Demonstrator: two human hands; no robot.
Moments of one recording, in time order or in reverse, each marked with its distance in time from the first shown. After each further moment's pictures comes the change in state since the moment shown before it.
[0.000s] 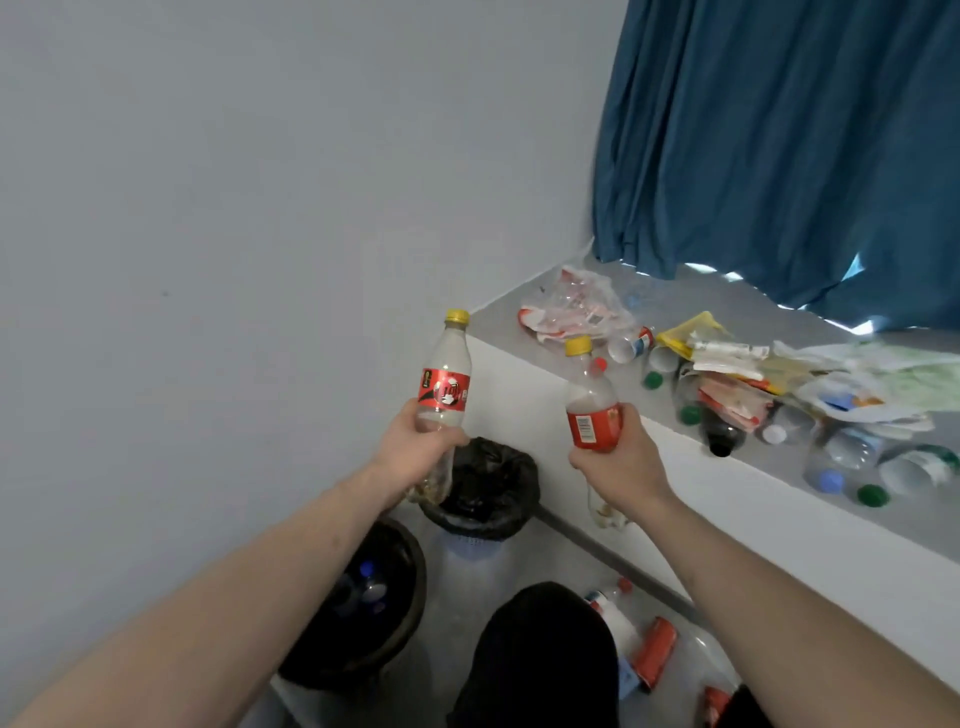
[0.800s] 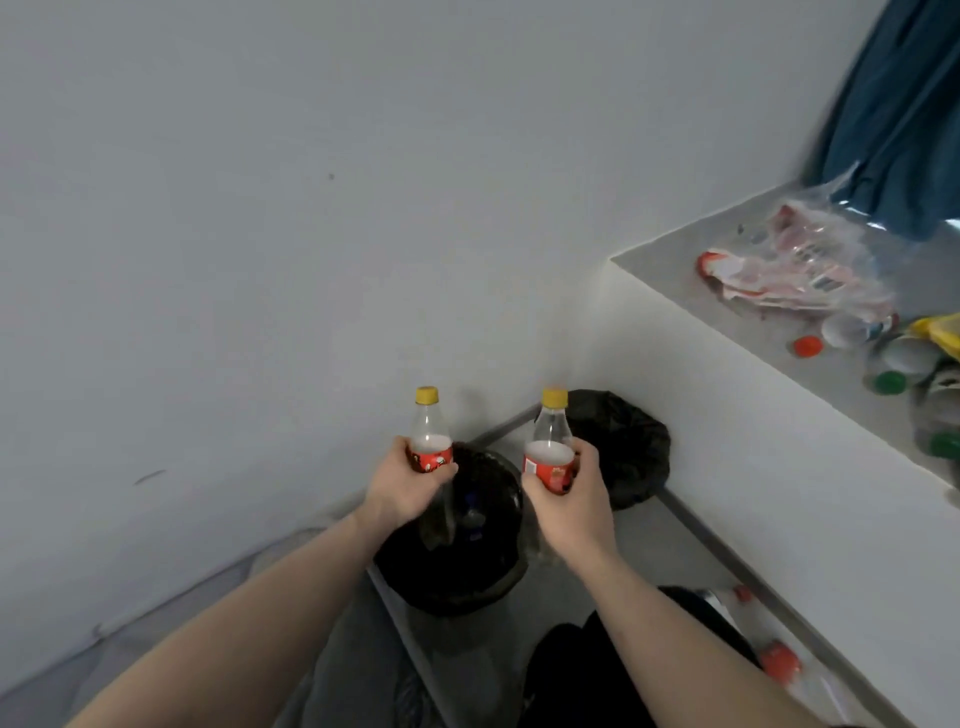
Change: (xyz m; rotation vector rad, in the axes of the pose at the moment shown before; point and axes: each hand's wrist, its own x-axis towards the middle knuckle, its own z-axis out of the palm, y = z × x) left_hand 0.003 -0.198 -0.135 0.253 0.315 -0.313; right_hand -0.048 -0.005 0.240 0.116 -0.301 0.007
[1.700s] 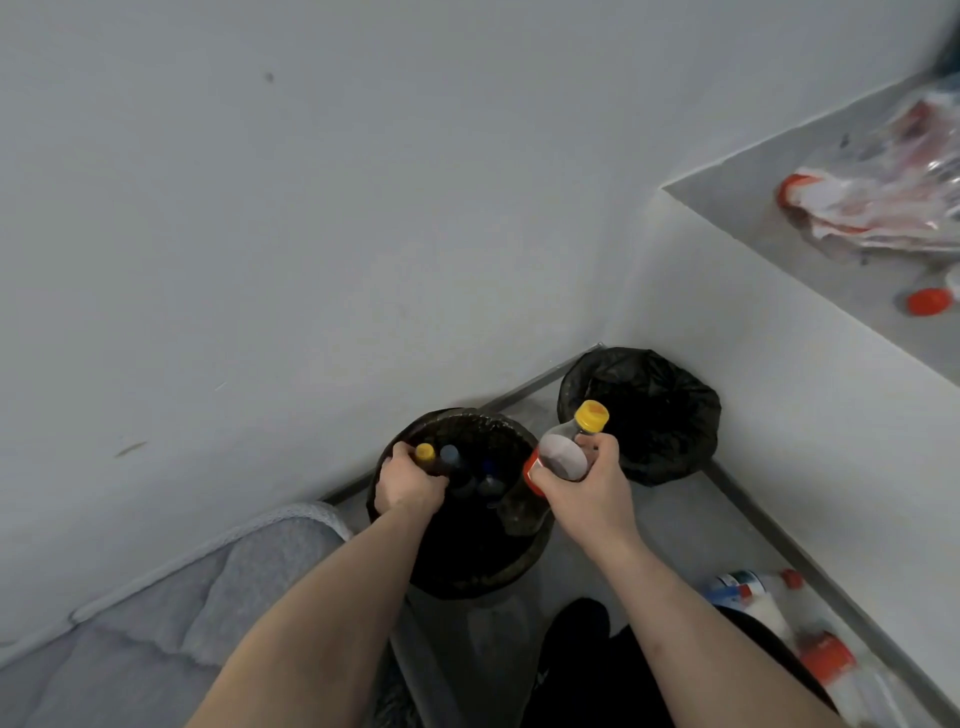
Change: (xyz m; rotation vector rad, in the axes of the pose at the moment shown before) left_hand 0.050 -0.066 0.065 0.331 0.187 -0.371; right_hand 0.044 0.047 0.013 -0.028 -0.115 0.157
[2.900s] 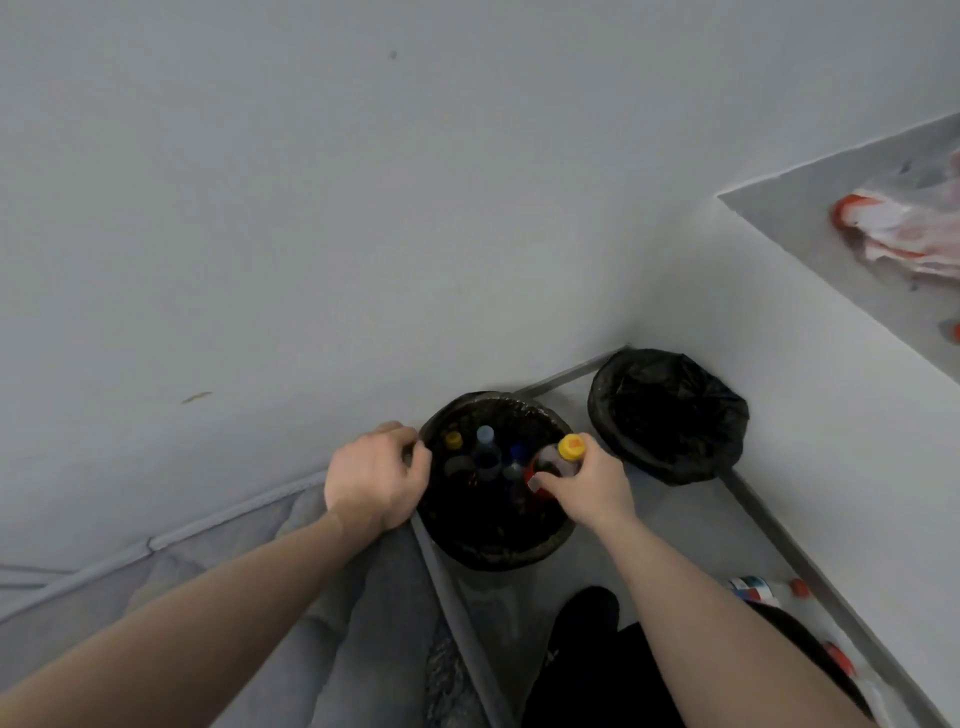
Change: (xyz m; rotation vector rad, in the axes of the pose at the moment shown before) left_hand -0.054 -0.054 -0.125 0.257 0.163 0.586; right_hand 0.008 0.007 0.043 -0.404 -0.172 -0.070
